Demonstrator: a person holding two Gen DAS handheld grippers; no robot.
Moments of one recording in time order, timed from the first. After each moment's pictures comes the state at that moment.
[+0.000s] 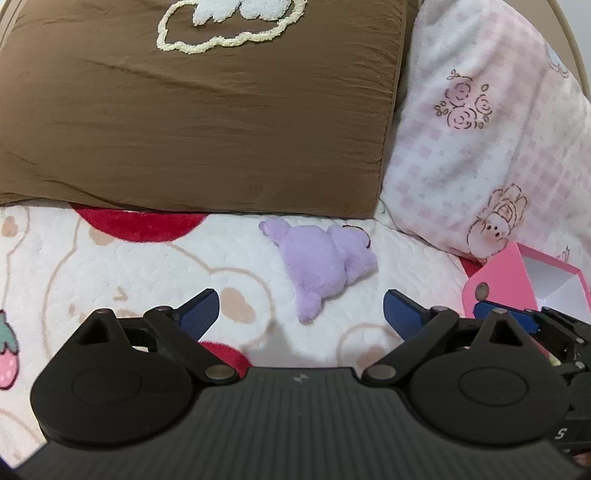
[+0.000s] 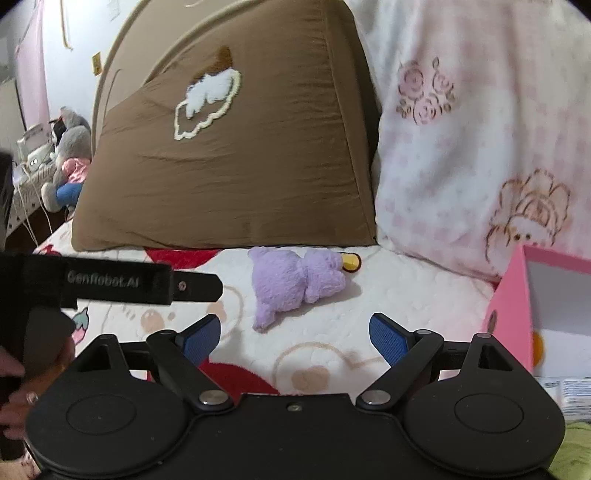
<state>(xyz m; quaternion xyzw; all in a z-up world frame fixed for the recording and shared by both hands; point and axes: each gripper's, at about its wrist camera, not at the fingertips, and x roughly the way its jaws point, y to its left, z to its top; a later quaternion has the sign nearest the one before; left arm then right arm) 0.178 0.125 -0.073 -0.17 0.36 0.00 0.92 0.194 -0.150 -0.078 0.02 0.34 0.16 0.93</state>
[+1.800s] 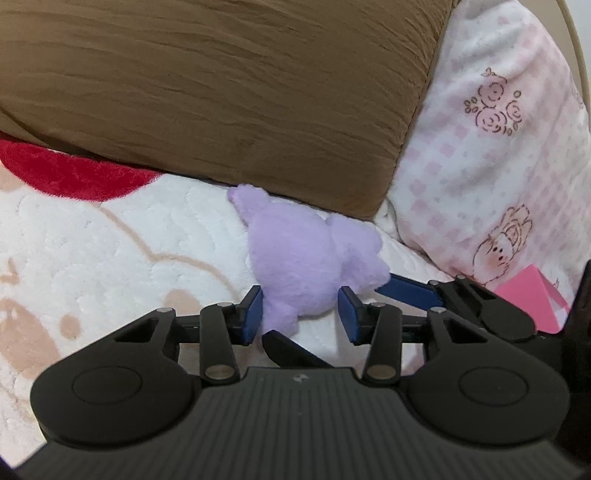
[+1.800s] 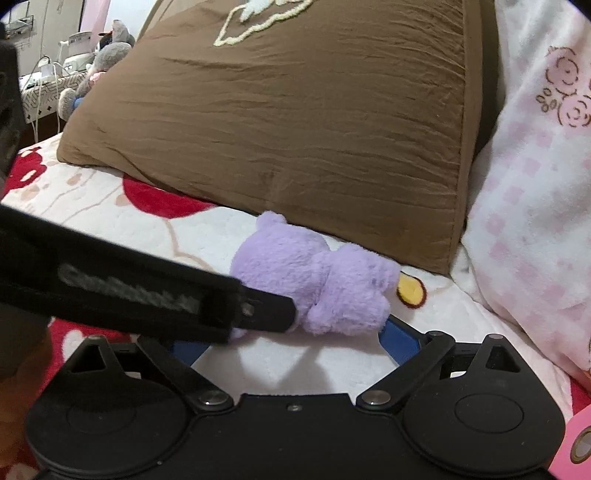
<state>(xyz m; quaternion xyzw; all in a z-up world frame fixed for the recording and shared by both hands) 0.235 0.138 -0.169 -0.26 0.32 -0.07 0.91 0.278 -0.089 -0.168 -0.15 0.30 0.21 0.92</state>
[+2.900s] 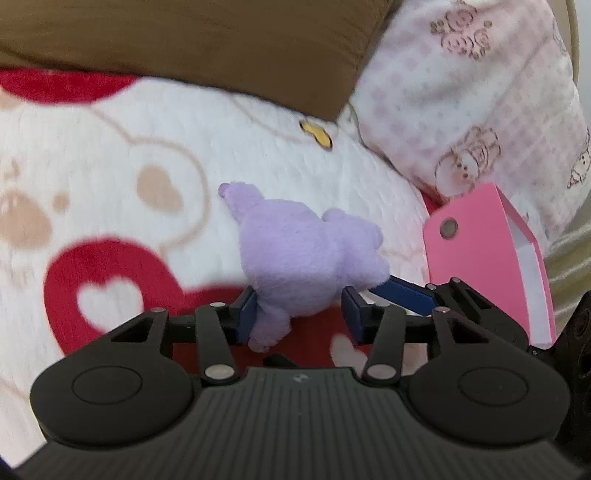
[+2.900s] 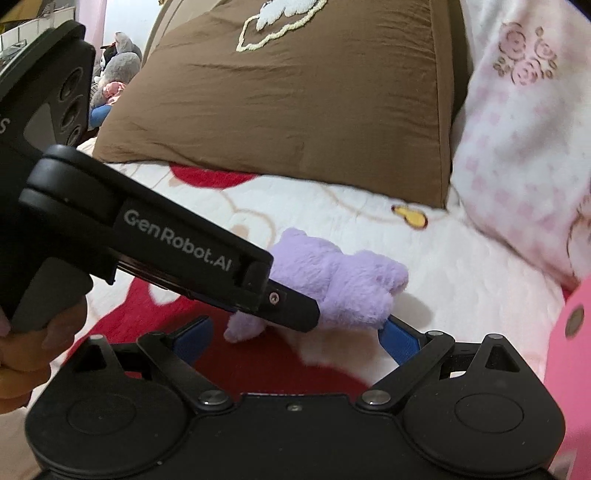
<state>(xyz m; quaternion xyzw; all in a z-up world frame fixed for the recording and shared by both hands) 0.193 0.114 -0.153 -0.27 0.44 -0.13 0.85 0.200 -0.117 -0.154 -0.09 0.35 0.23 0.90</state>
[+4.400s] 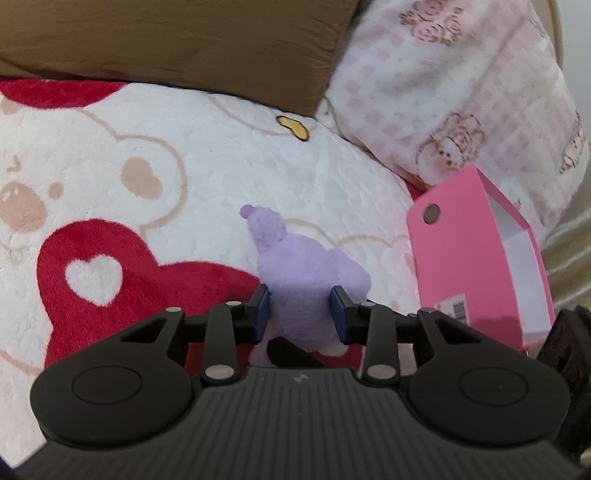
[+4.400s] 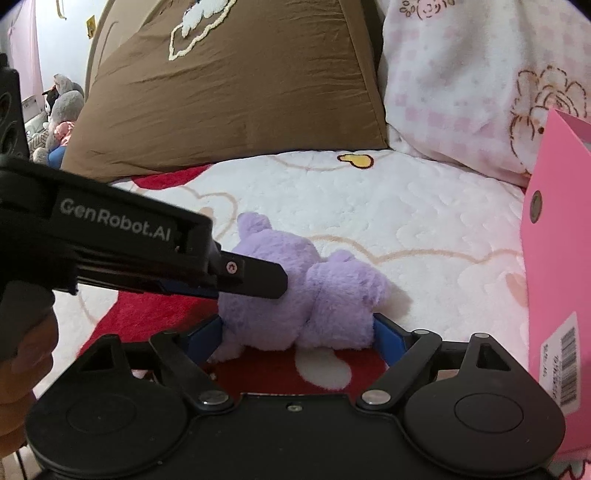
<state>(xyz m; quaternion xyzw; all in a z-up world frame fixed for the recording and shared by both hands) 0.170 0.093 -0.139 -0.24 0.43 -0.13 0.86 0.175 -0.140 -0.159 0.01 0.38 0.16 0.91</state>
